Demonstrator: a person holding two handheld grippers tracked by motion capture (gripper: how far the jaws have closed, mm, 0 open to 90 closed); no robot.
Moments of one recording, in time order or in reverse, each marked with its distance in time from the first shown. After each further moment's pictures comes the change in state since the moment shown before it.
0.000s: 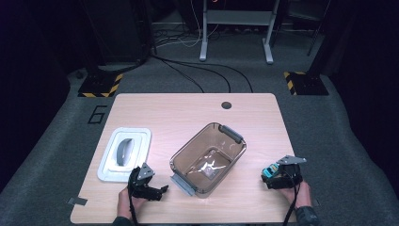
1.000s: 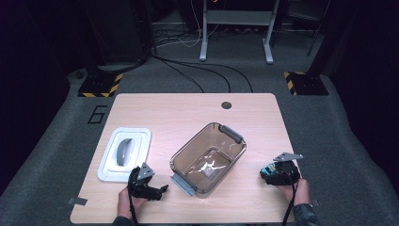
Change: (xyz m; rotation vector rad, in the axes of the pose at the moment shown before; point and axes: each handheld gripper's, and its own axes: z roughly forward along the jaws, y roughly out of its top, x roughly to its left) left arm 0.001 0.000 0.000 -0.005 0.008 0.006; right arm 0.007 0.015 -0.002 0.026 0.003 -0.001
